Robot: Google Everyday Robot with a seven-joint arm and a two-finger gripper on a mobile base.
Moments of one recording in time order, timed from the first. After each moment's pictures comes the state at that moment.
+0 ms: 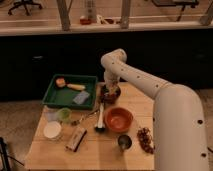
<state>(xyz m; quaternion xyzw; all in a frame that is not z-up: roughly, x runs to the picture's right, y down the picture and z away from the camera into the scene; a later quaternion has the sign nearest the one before) 0.040 0.005 0.883 -0.28 -0.09 -0.20 0.94</state>
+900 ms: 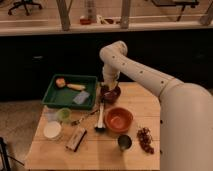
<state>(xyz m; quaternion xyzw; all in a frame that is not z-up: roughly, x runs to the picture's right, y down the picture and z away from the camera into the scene) 0.035 -0.014 0.836 -0.27 -0.11 -0.26 0.92</state>
